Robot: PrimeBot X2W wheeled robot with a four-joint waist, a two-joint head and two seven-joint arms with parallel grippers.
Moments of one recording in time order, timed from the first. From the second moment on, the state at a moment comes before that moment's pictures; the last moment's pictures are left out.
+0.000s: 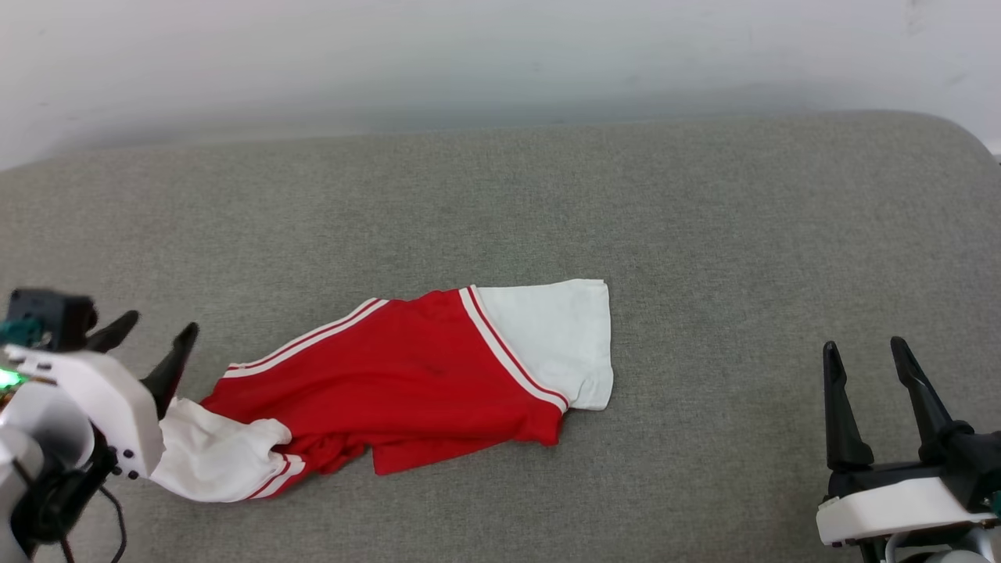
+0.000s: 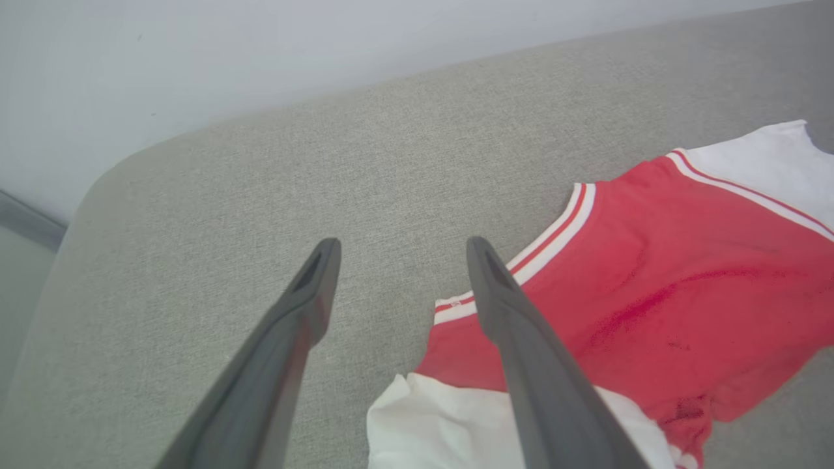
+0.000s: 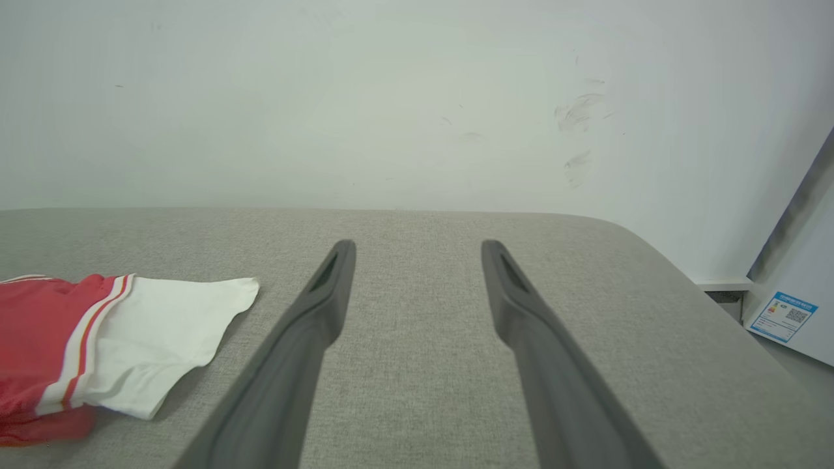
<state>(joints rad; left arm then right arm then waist) -0.44 0.94 -0.71 0.23 -0.97 0.07 -0.02 0.00 -0.05 -0.12 0.05 0.04 0.13 -0.26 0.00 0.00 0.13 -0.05</state>
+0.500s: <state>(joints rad) -0.65 0.96 -0.85 0.29 -1.03 -0.05 0.56 -0.05 -0.05 -0.11 0.05 0.04 0.13 -0.26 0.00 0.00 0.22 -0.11</state>
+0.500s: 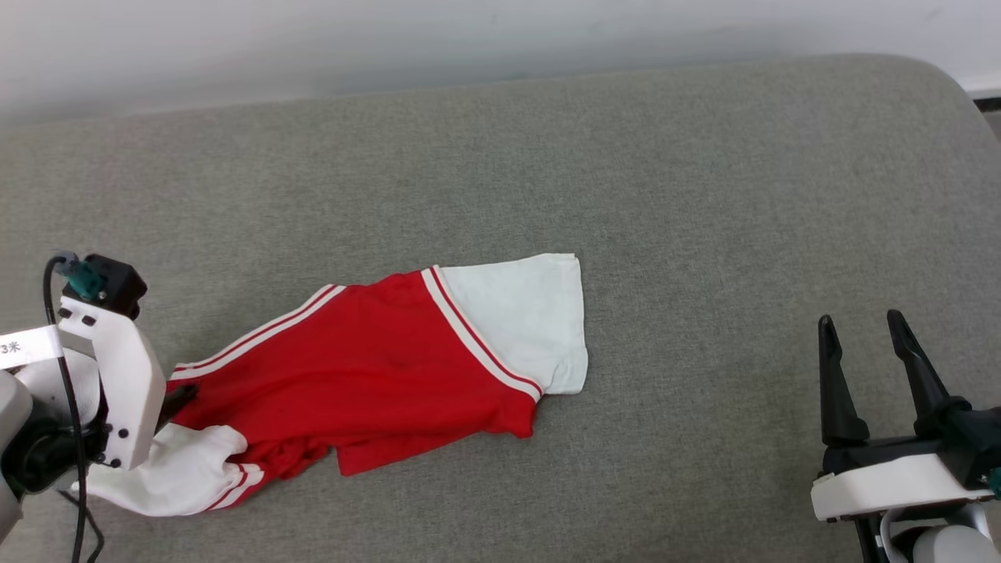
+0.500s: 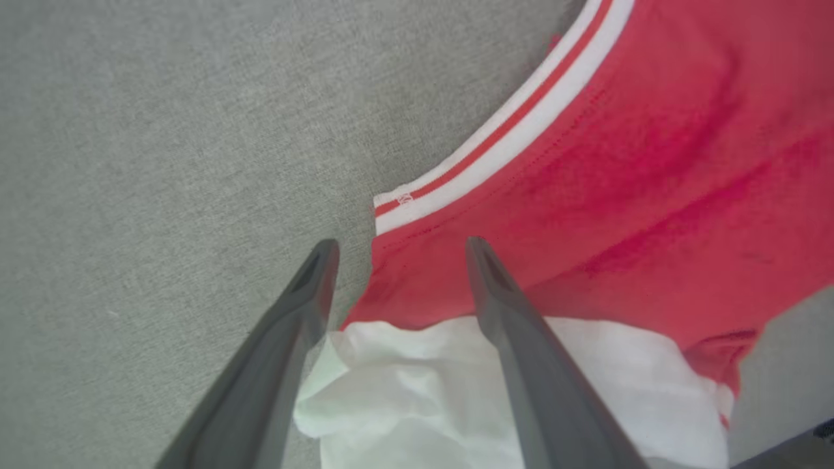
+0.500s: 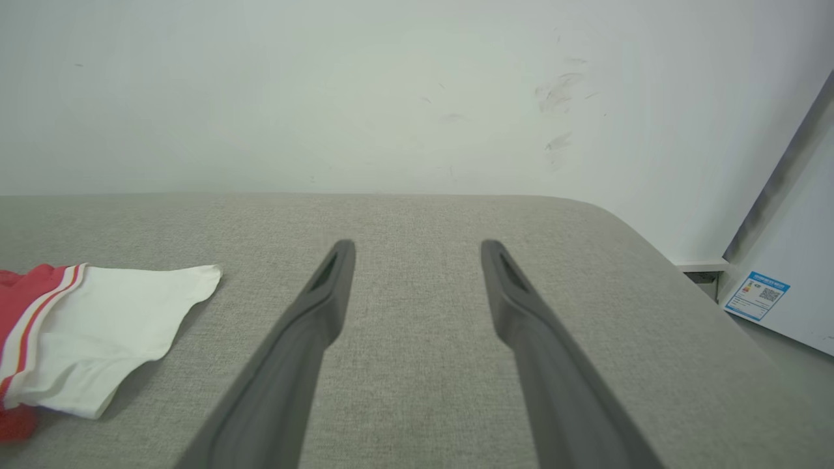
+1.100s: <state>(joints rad) -0.67 0.91 -0.91 0.46 -1.06 -0.11 0.65 -0.09 -0.05 -0.11 0.05 0.04 0.13 -0.26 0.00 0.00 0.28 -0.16</state>
